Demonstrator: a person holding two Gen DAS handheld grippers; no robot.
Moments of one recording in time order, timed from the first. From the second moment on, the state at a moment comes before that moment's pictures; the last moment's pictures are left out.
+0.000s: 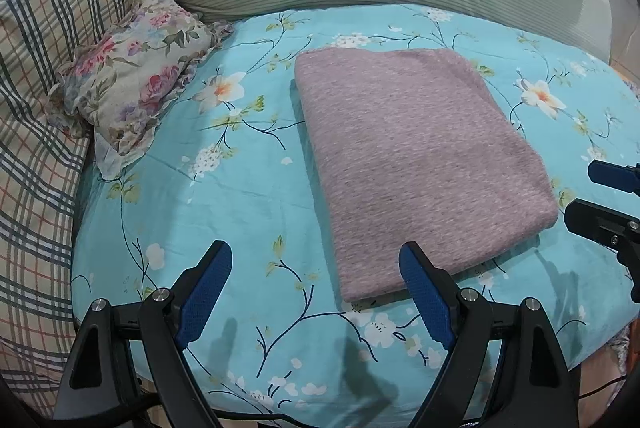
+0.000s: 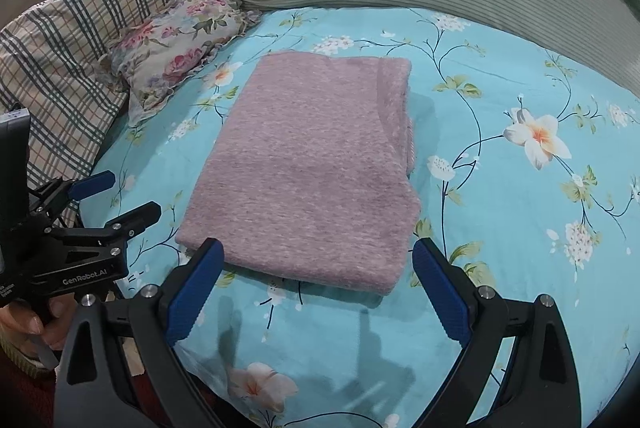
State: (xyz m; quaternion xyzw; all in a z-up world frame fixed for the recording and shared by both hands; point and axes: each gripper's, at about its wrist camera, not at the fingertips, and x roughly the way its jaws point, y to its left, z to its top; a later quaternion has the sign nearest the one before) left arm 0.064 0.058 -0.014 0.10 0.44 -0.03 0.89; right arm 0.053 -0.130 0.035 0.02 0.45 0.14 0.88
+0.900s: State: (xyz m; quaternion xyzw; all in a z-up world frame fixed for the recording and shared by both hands) left arm 0.071 0.053 -0.017 0.10 0.44 -0.04 0.89; right arm 0.059 -0.124 0.027 0.03 0.46 0.14 0.88
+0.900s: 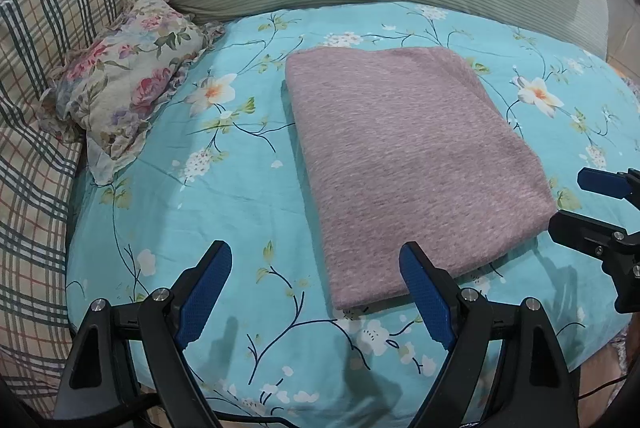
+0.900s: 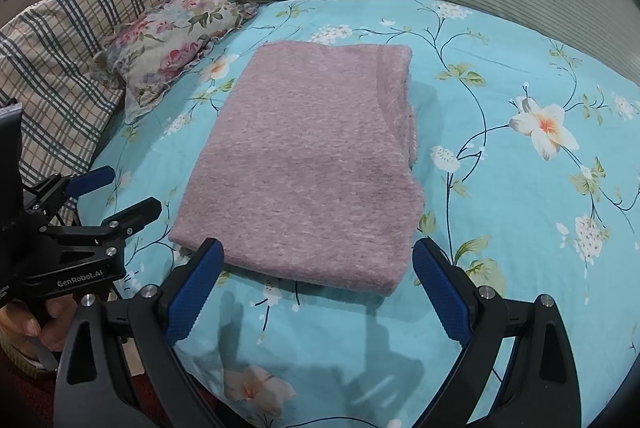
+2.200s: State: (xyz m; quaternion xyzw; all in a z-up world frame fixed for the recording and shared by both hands) left arm 0.090 0.052 -0.014 0.10 0.43 -0.04 0.90; right arm 0.090 -0.128 0.034 0.02 0.45 0.14 0.88
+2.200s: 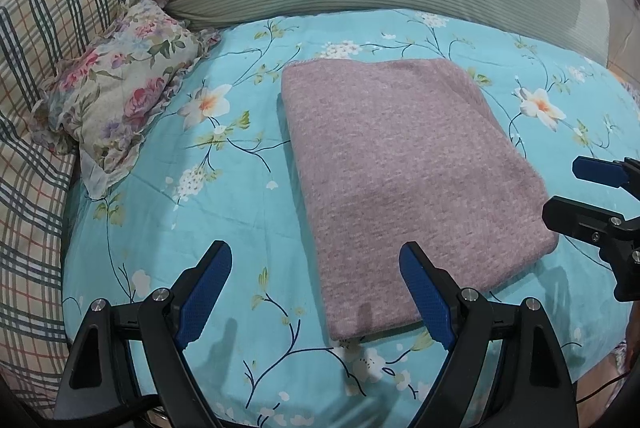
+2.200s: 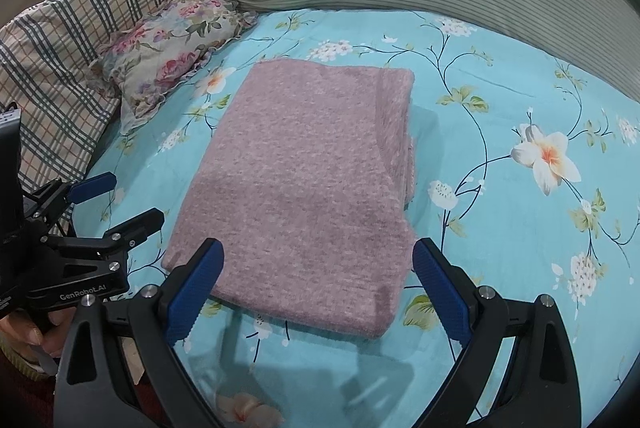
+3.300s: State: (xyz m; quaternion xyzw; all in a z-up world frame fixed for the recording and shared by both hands) left arm 0.116 0.061 -0.018 0.09 0.43 -0.02 0.90; right arm 0.108 -0.139 0.029 0.03 0.45 0.14 0.88
